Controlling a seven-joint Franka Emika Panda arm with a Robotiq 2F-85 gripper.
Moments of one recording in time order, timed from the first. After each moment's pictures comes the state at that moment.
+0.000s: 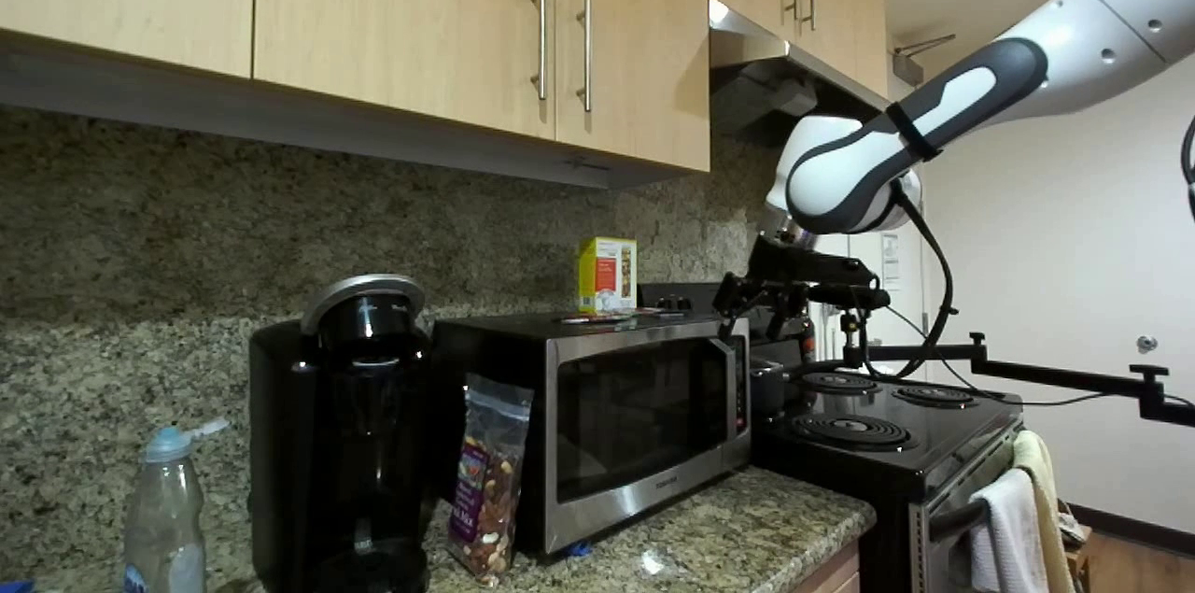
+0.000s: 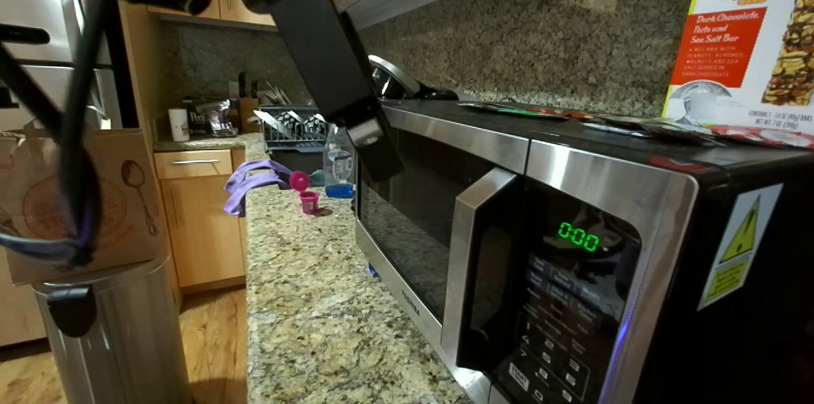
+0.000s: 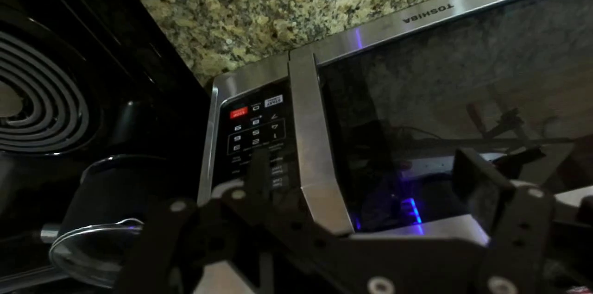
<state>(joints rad) -0.33 -0.31 -0.20 -2.36 -0.11 2.53 0.26</state>
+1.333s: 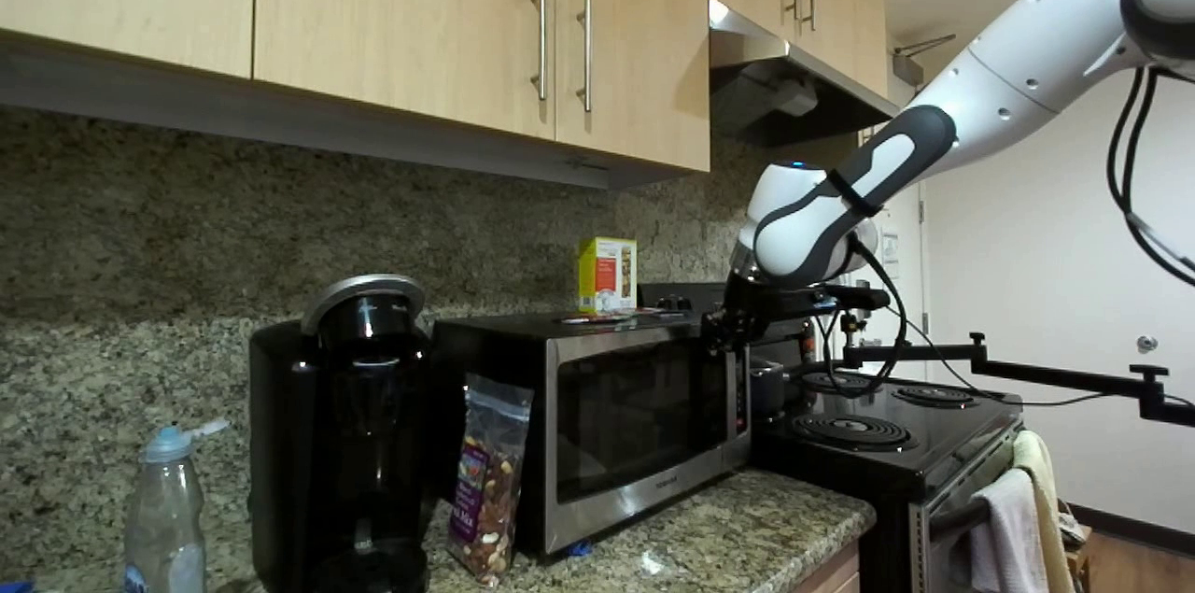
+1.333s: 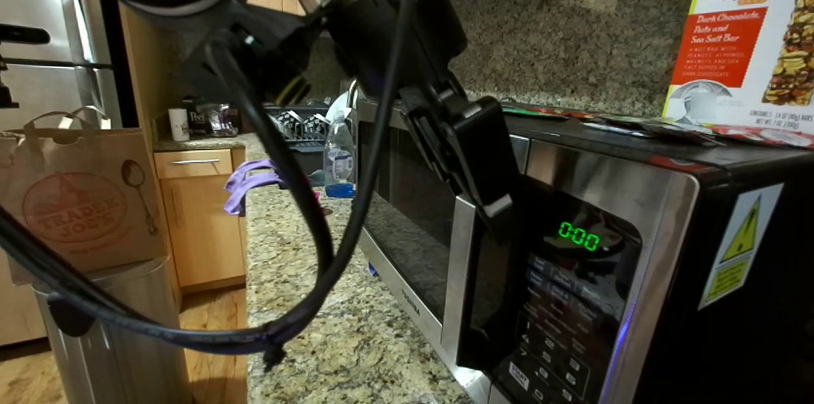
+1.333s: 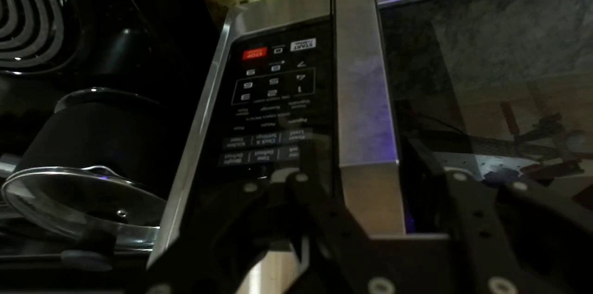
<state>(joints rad) -0.32 -0.06 -0.25 -2.25 -0.19 2.73 0.17</state>
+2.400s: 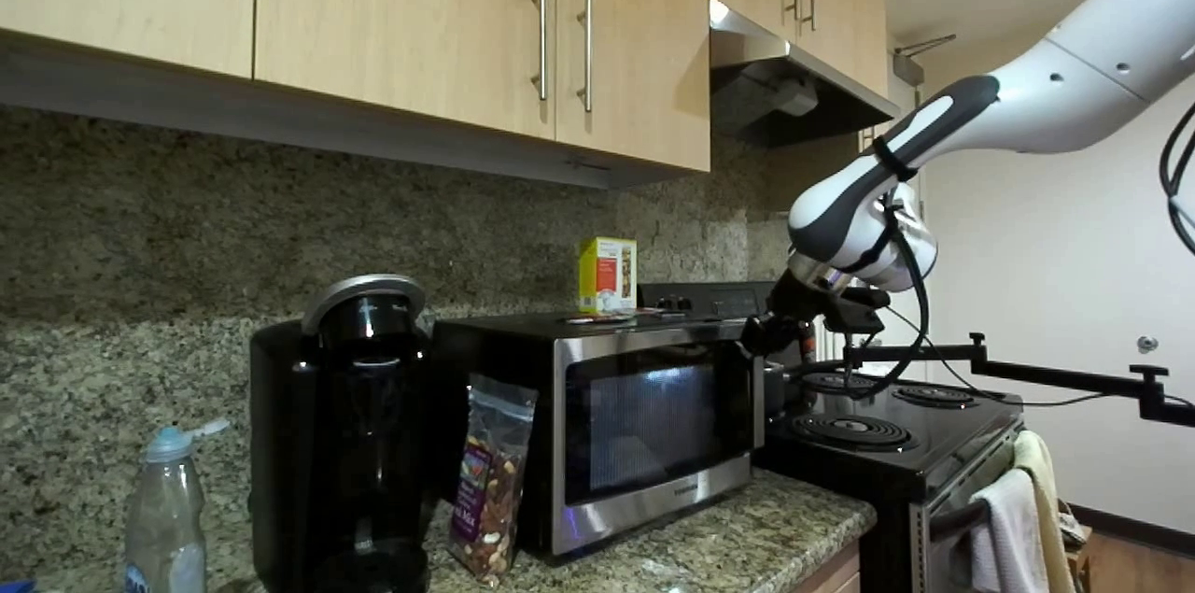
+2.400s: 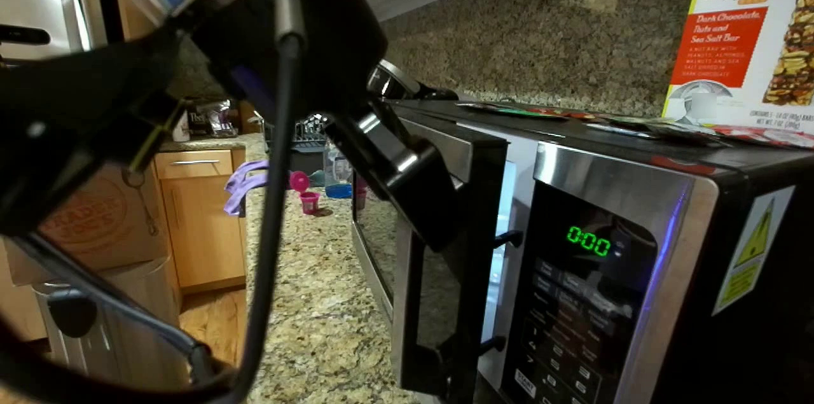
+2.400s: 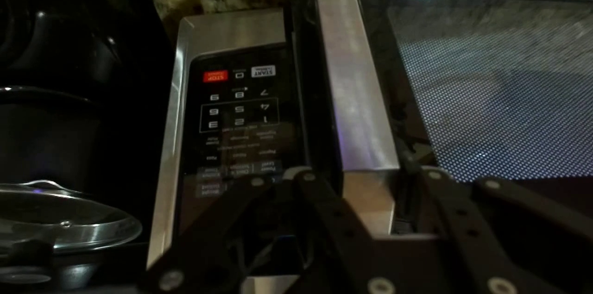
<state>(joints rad) -0.11 -0.25 -0.49 -2.47 0.41 2.84 -0.57</state>
